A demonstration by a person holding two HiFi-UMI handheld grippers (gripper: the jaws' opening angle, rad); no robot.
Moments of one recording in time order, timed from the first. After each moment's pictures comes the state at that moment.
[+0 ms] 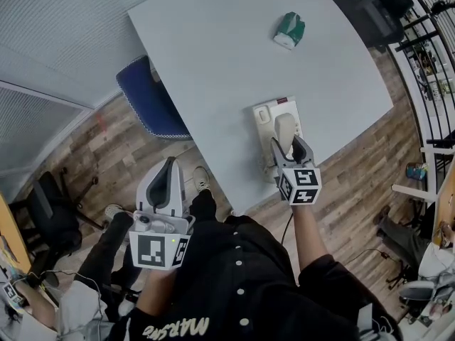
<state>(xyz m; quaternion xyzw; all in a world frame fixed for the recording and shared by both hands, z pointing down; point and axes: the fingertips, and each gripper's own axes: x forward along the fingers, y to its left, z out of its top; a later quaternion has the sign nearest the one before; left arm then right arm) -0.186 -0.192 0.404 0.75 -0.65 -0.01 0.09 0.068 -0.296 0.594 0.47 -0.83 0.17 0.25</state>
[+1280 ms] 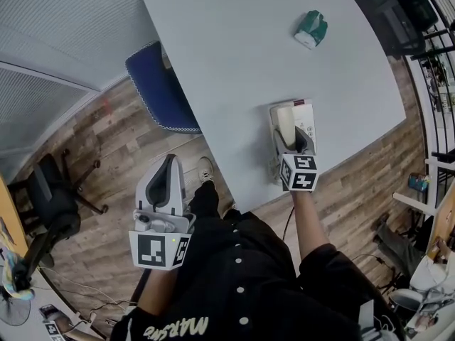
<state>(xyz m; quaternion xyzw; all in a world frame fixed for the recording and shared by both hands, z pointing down) -0.209 -0.191 0.418 0.72 -0.68 0.01 0.11 0.046 -0.323 0.650 0.45 -0.82 0.19 0.31</state>
